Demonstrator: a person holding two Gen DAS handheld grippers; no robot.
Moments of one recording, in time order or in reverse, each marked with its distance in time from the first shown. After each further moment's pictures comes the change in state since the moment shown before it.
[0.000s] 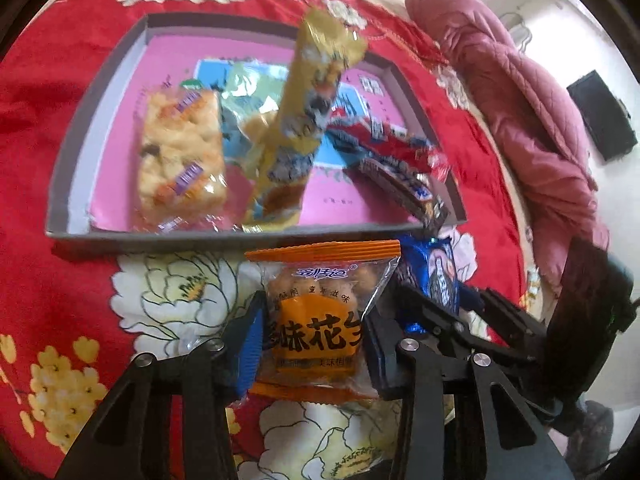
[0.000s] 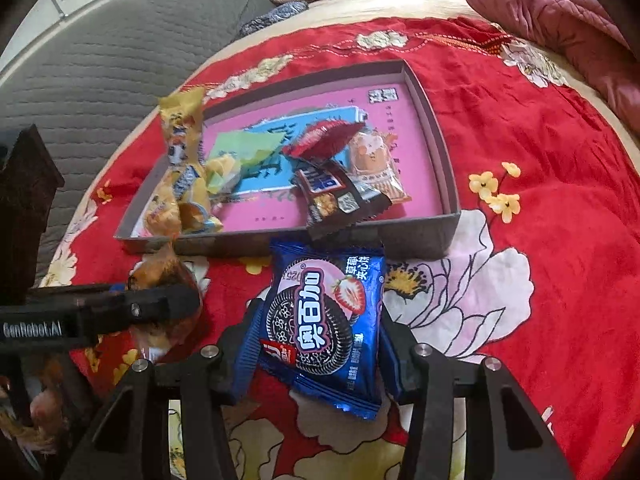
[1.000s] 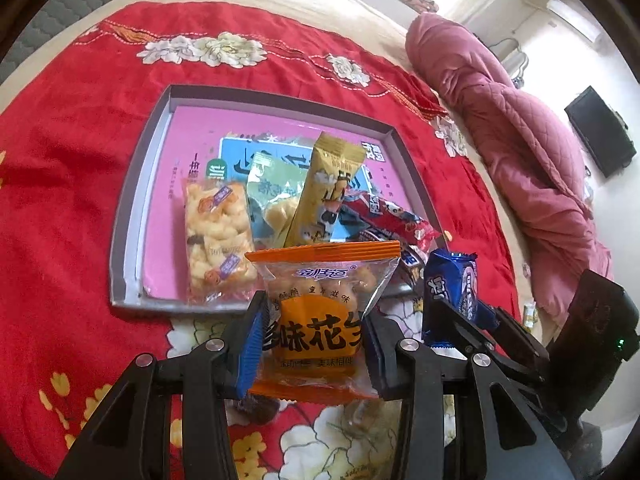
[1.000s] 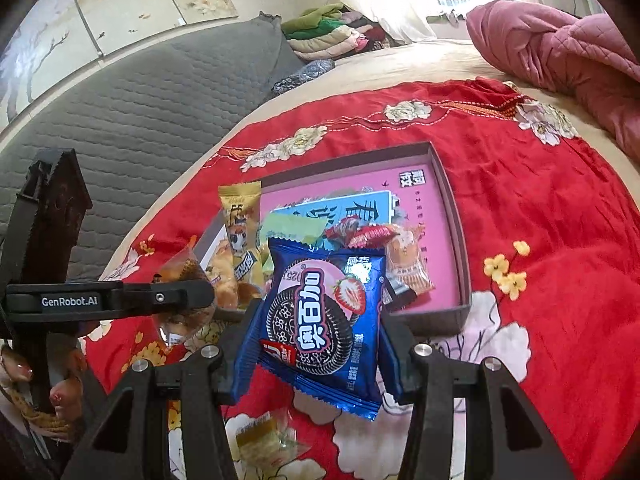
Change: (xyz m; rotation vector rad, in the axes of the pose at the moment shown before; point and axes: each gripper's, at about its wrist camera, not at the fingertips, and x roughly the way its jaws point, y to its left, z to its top) left arm -0.041 -0.001 0.022 0.011 -0.141 0.040; right arm -0.034 0.009 0.021 -0.018 -0.219 0.101
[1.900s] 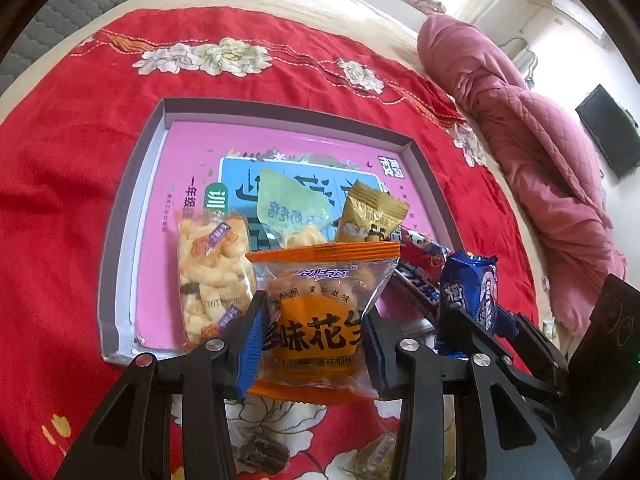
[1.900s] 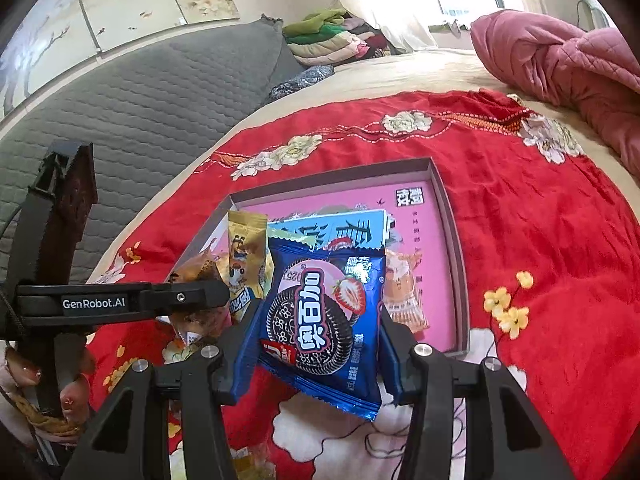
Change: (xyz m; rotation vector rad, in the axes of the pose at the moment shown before) left arm 0.026 0.002 0.025 0.003 -0.023 0.051; right arm 0.020 -0.006 0.016 -0.035 -0.023 -0.027
